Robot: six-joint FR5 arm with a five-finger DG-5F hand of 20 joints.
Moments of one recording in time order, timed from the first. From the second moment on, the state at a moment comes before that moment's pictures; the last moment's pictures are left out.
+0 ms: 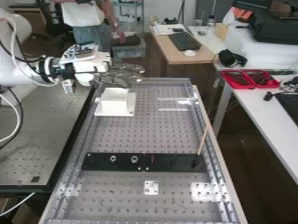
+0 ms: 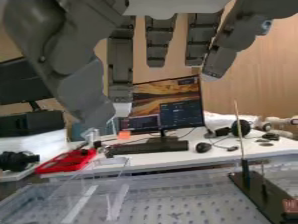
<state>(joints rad) 1.75 -1.53 -2.33 -2.36 -1.41 -0.69</state>
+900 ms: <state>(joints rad) 1.28 -1.72 -1.80 -2.69 -1.64 -0.64</state>
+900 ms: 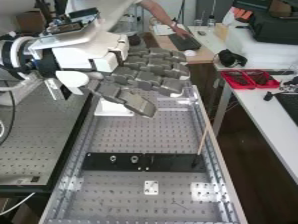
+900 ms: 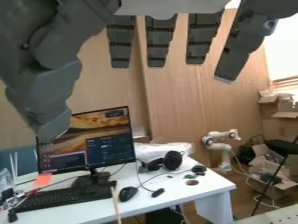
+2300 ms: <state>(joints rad) 1.28 -1.82 -1.70 -2.75 -1.67 -0.64</state>
